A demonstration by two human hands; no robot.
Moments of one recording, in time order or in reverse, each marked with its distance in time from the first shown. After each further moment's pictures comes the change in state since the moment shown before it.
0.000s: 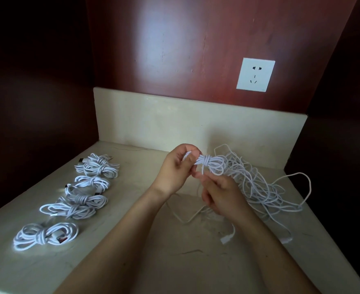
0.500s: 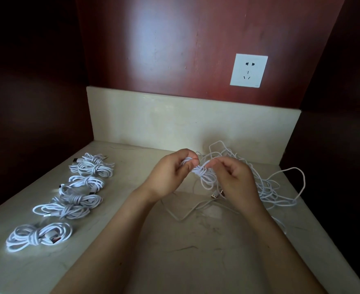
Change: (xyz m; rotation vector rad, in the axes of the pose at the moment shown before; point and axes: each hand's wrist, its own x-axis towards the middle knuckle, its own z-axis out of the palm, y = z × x) left_hand 0.001 -0.017 -0.016 0.488 -0.188 0.142; right_hand 0.004 -0.004 -0.023 -0.073 0.286 -0.173
